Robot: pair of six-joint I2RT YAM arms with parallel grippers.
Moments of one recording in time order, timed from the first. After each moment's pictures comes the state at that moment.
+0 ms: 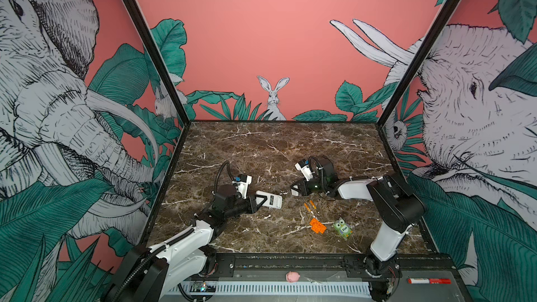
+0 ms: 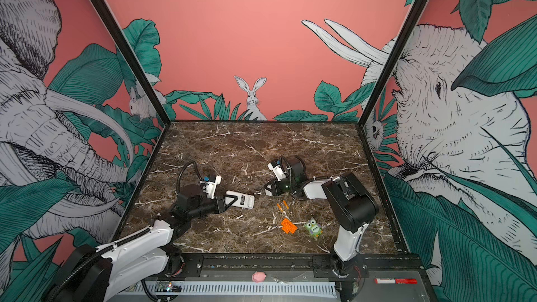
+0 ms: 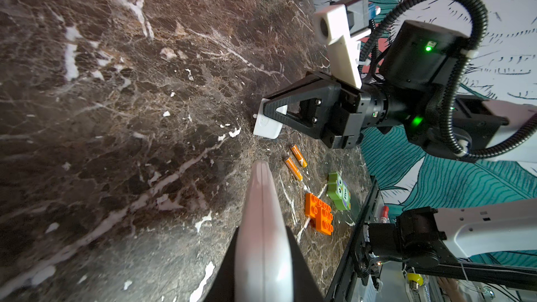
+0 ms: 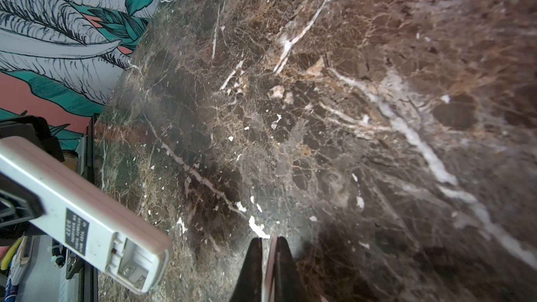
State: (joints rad) left arm -0.53 0.99 0.22 0.31 0.50 -0.73; right arm 0.50 1.78 0.75 0.28 -0.66 0.21
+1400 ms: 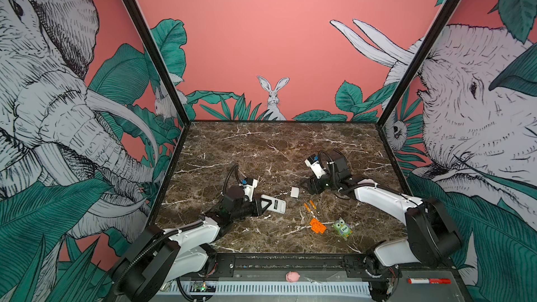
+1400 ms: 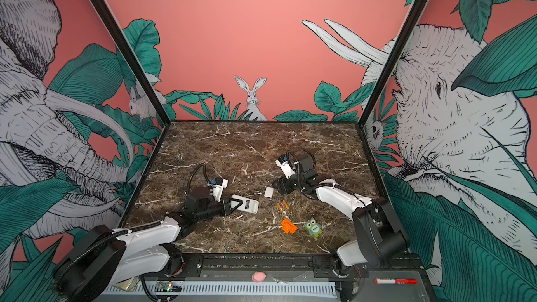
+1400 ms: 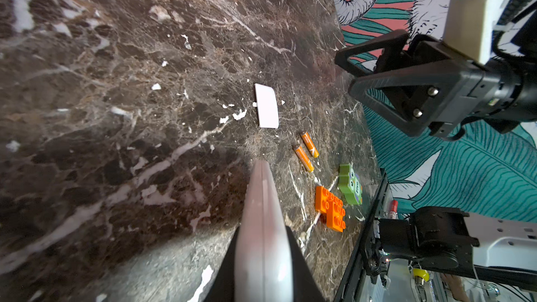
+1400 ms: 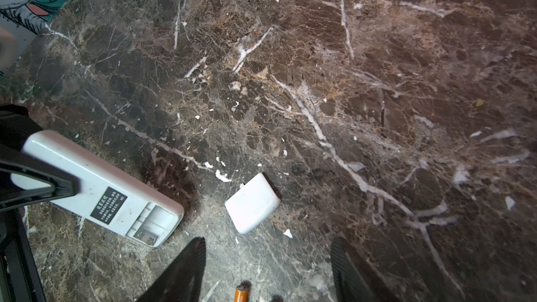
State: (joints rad) left arm -0.63 1.15 0.21 0.43 0.42 -0.76; right arm 0.48 1.43 0.78 -0.18 -0.38 -0.02
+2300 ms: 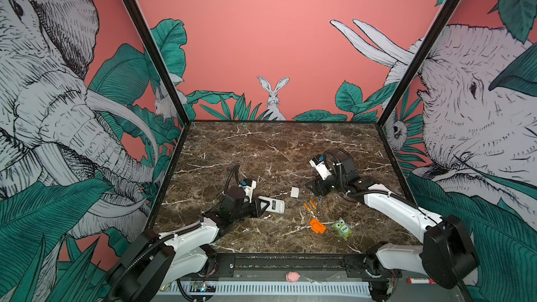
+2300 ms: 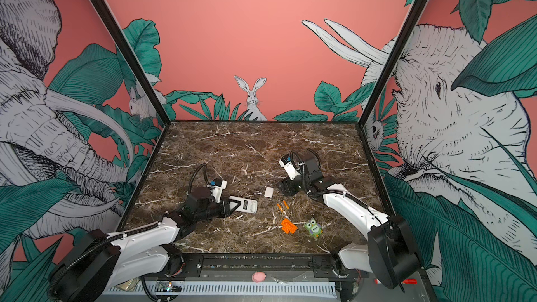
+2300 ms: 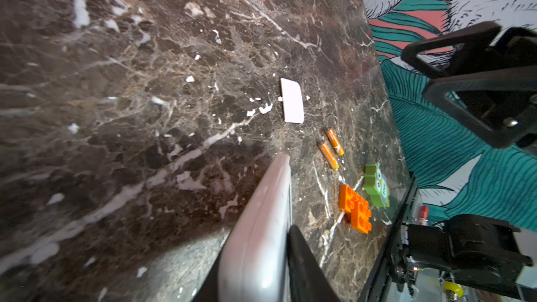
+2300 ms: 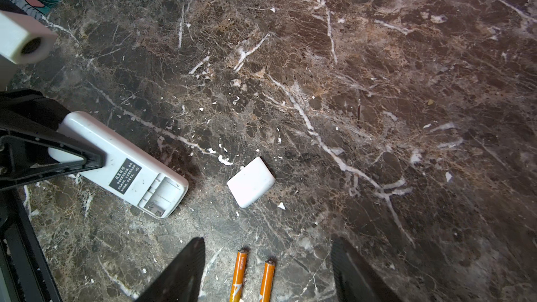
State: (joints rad) left arm -0.64 1.10 0.23 0.26 0.32 -0.71; right arm 0.48 1.28 0.77 -0.30 -0.33 -0.06
